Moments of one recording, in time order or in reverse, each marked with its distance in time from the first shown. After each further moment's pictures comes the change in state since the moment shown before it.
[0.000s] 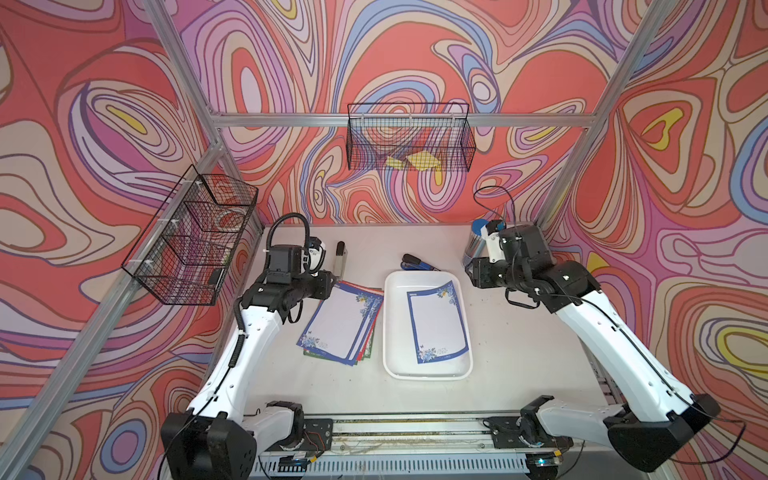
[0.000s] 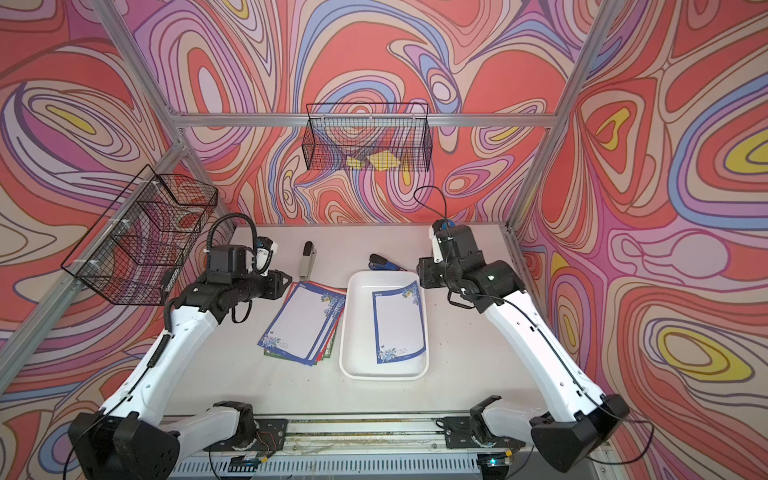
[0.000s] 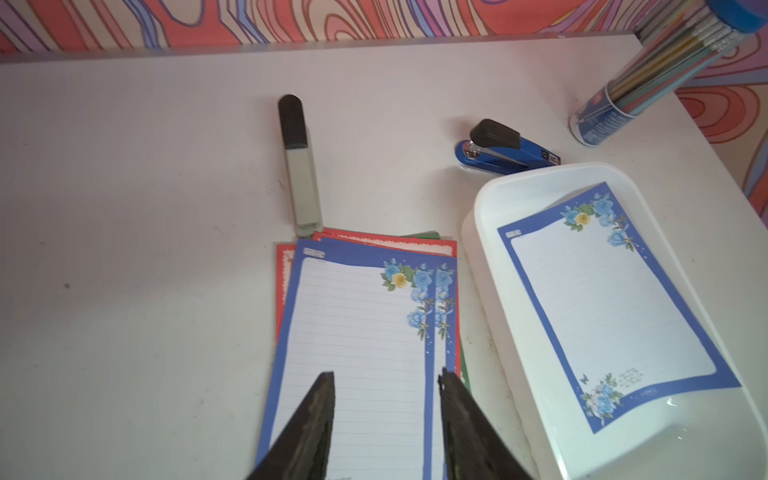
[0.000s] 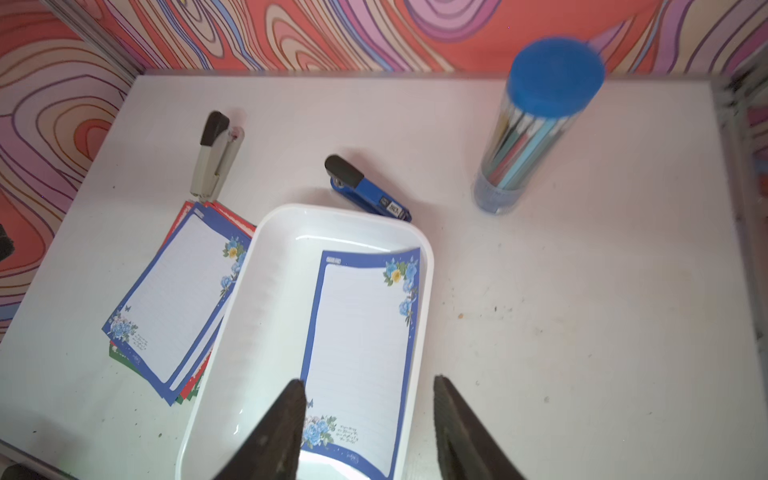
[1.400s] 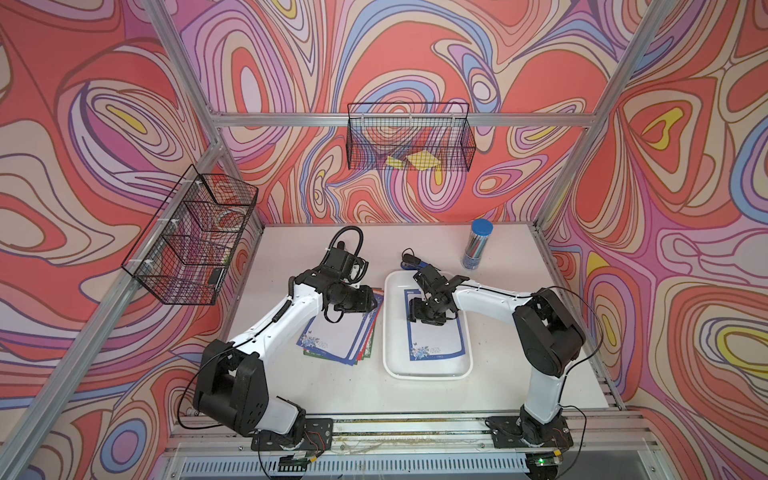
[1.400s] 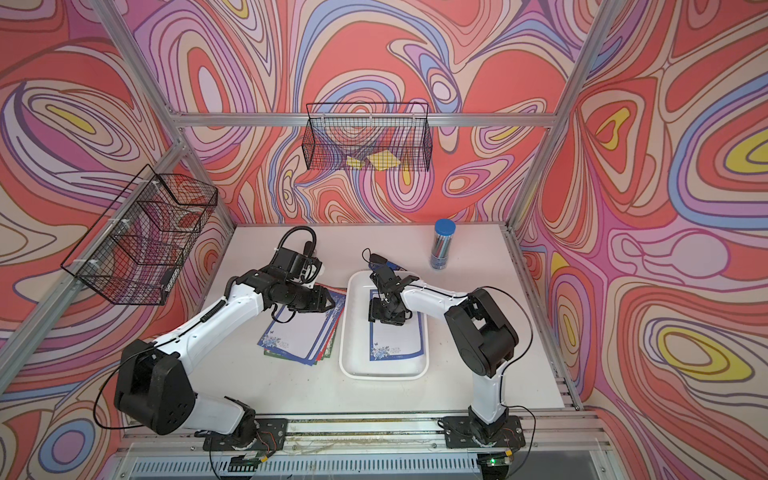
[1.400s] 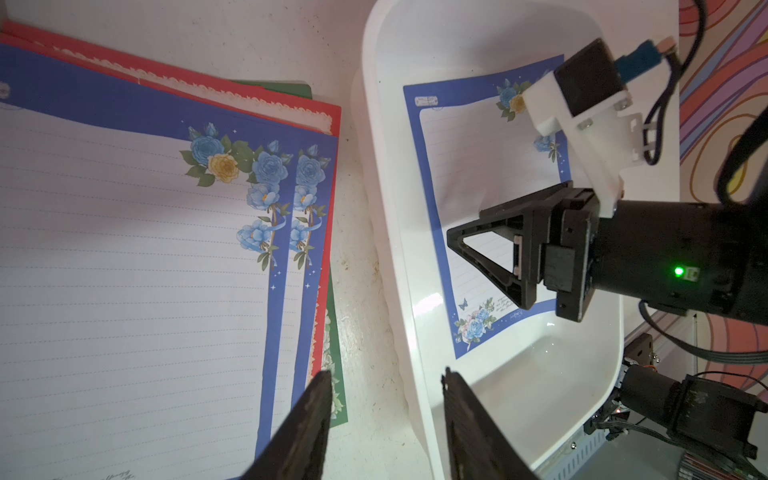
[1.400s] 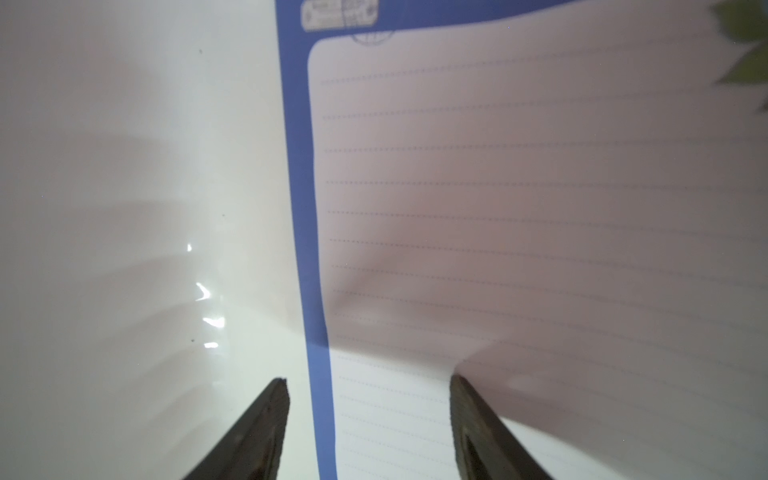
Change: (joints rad) left arm -0.252 0.267 0.056 -0.087 0.067 -0.285; right arm 0.188 0.629 -0.147 0.383 -0.209 0.356
